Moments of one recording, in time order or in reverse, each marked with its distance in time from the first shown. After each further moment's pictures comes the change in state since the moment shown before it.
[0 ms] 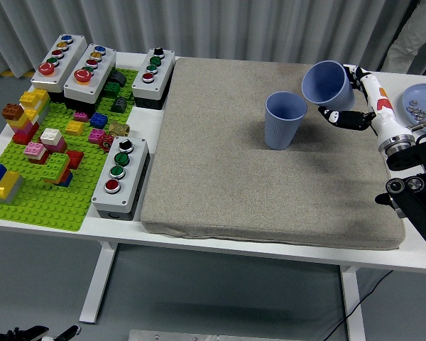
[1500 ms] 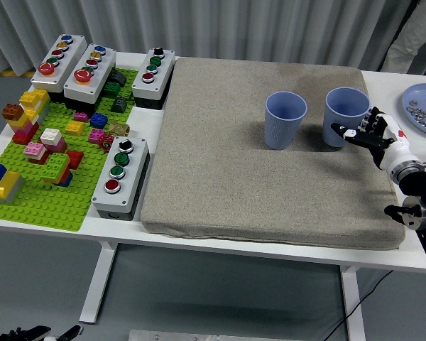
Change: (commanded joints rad) left arm -0.001 -0.007 0.007 0.000 -0.009 0.000 -0.003; right arm -0.081 -0.005 0.138 -0.049 0.604 0.174 -0.080
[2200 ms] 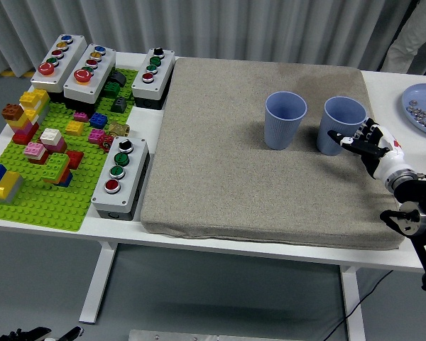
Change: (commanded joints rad) left arm 0.004 -0.002 0.007 0.000 -0.002 -0.001 0.000; right arm -0.021 0.034 0.011 -0.054 0.114 0.051 -0.006
